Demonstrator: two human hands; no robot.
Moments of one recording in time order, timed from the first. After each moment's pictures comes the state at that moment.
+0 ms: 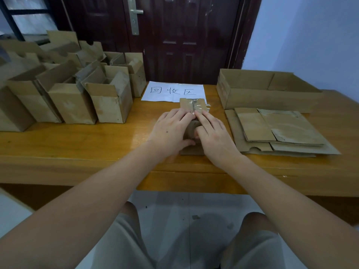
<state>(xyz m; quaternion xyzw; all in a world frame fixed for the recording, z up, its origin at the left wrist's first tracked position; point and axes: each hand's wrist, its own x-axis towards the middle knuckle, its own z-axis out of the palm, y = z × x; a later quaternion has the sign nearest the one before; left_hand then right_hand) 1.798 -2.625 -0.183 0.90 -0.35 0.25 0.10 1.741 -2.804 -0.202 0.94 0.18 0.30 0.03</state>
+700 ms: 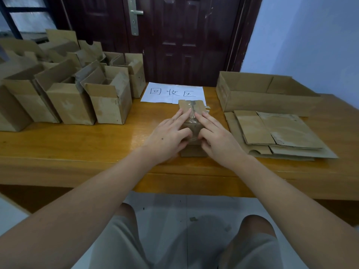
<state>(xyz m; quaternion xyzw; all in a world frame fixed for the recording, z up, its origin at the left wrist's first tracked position) 1.801 -2.608 -0.192 0.87 -0.43 0.21 0.10 1.746 -2.818 -0.193 0.94 0.23 0.25 -0.10</state>
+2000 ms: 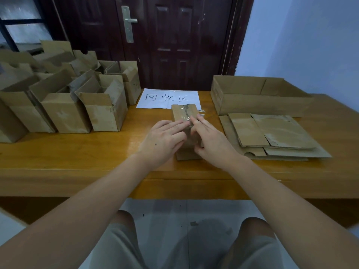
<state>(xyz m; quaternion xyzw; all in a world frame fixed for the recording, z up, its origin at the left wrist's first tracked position) 1.801 -2.608 -0.194 0.82 -0.46 0.32 0.10 1.742 -2.806 -0.175 0.96 0.14 0.18 -0.16</state>
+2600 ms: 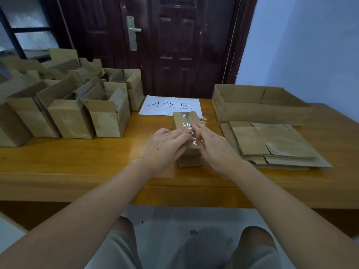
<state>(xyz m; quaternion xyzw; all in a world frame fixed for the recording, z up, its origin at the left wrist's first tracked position) 1.800 -2.610 -0.187 0.84 -0.43 0.32 0.11 1.745 -2.812 -0.173 0.95 0.15 0.21 -0.18</state>
